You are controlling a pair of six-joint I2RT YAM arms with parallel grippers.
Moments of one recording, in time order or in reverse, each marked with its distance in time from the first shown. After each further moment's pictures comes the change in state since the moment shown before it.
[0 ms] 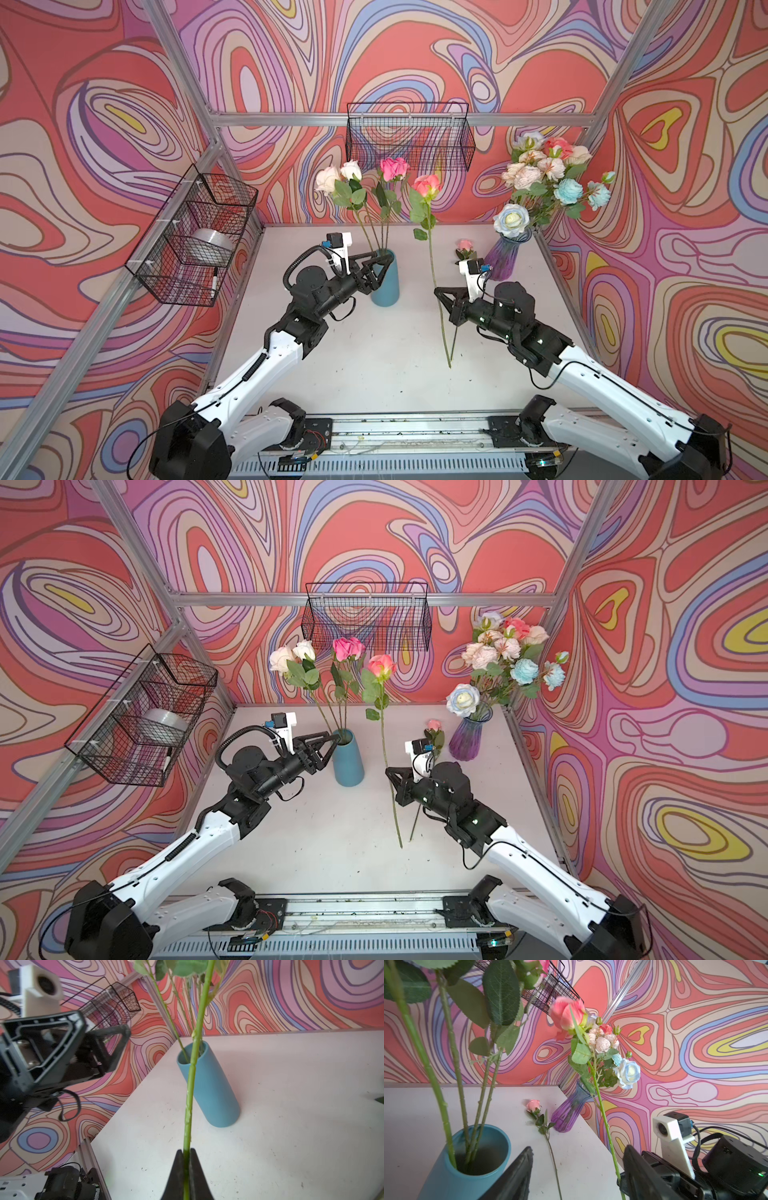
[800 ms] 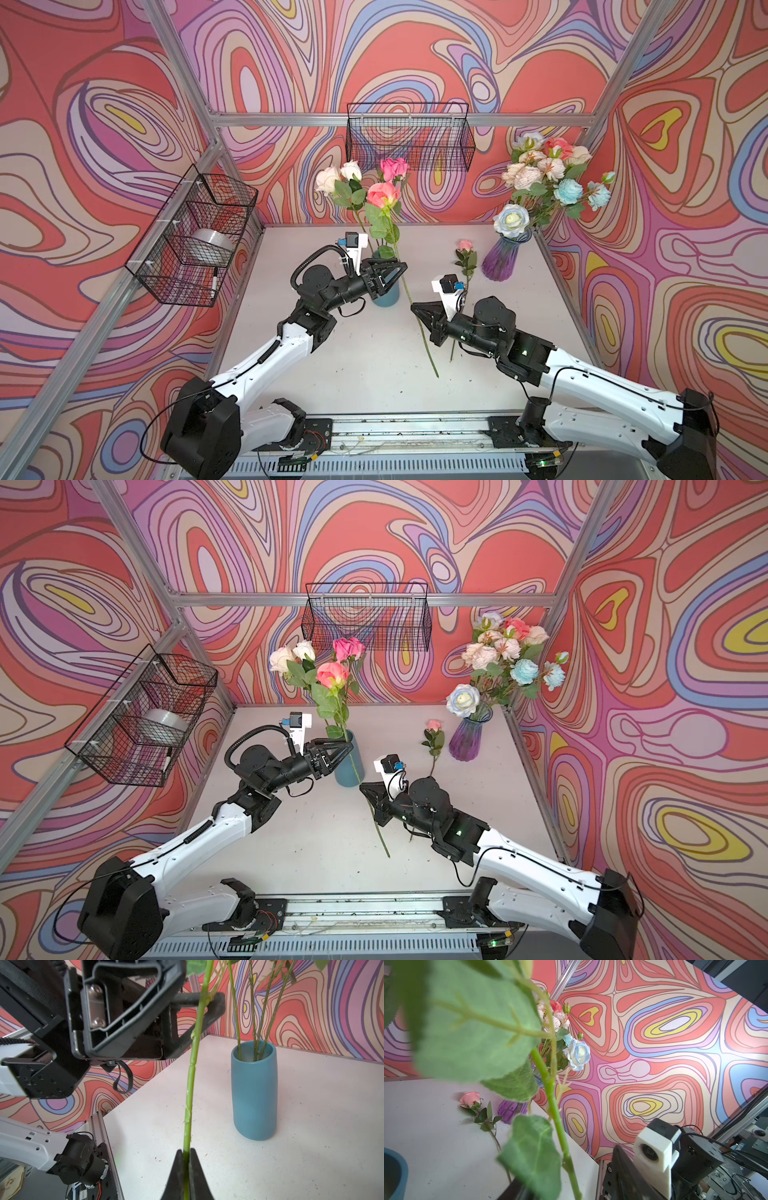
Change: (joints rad) left arm -0.021 0.101 0.004 0.220 0.264 -0.142; right arm 0.229 0.077 -0.004 0.101 0.105 -0.106
